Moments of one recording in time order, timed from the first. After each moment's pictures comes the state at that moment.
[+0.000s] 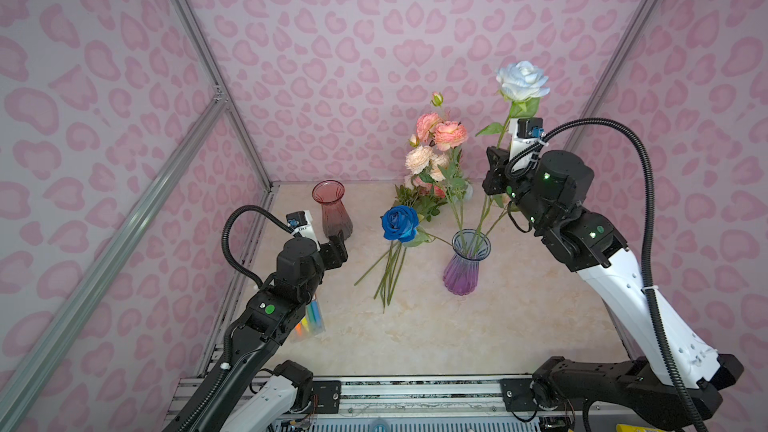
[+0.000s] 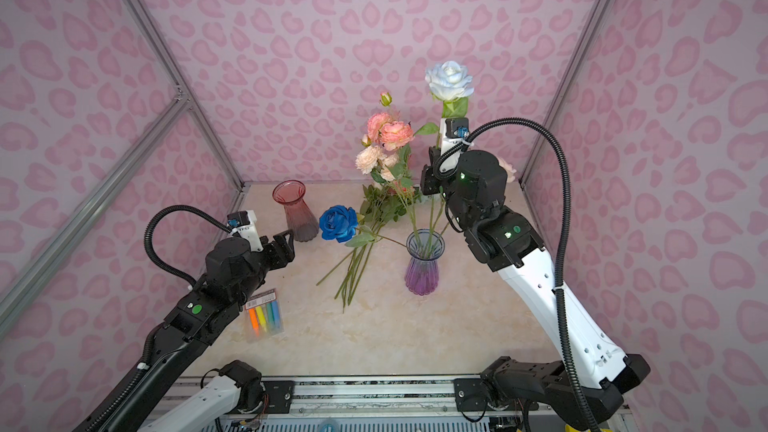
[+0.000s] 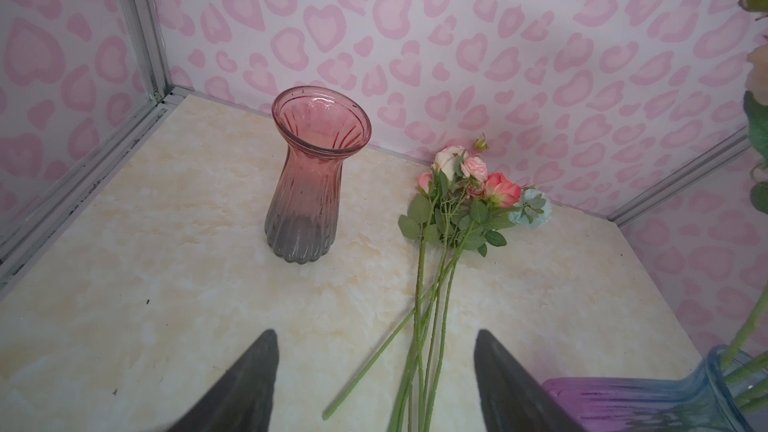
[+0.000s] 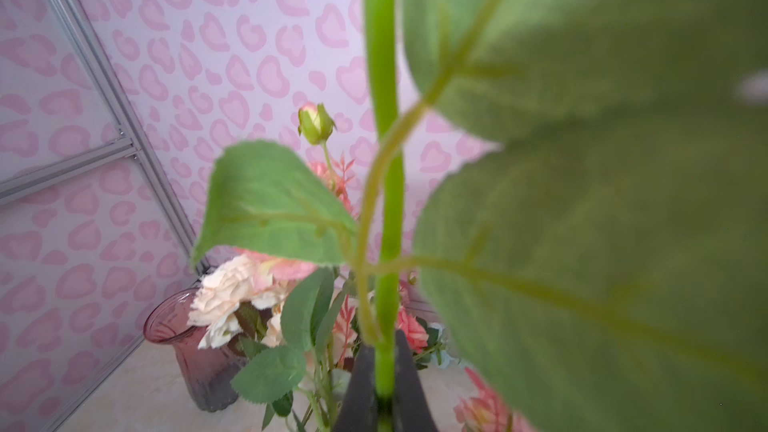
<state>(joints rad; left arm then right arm) -0.45 0.81 0.84 -0.40 -0.31 -0.49 0.57 1.26 1.57 -0.40 0.30 0.12</state>
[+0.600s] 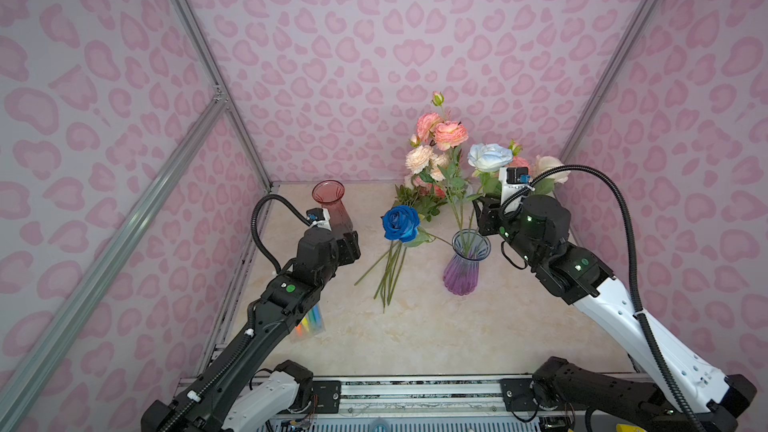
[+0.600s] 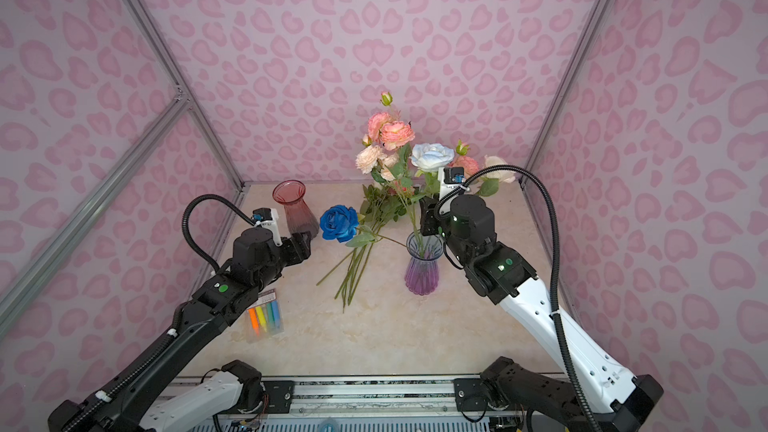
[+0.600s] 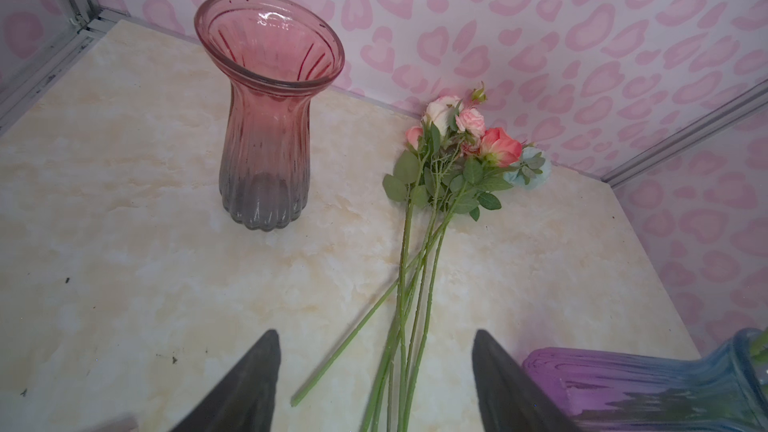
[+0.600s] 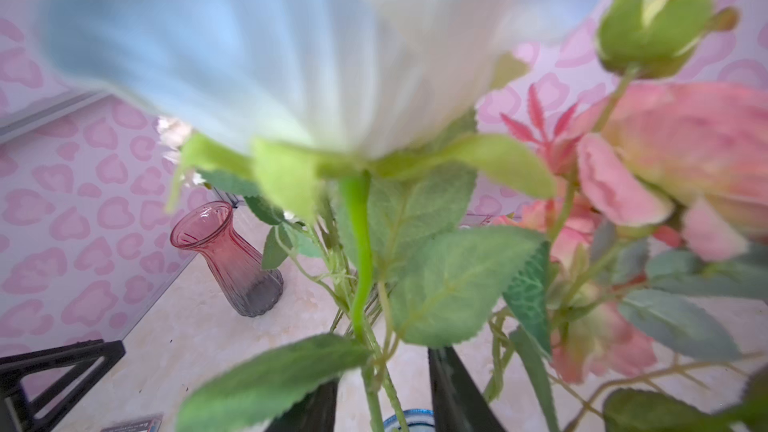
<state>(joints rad) -0.45 1.00 0.85 -0.34 -0.21 -0.54 0.60 1.06 1.21 -0.36 0.27 0.27</state>
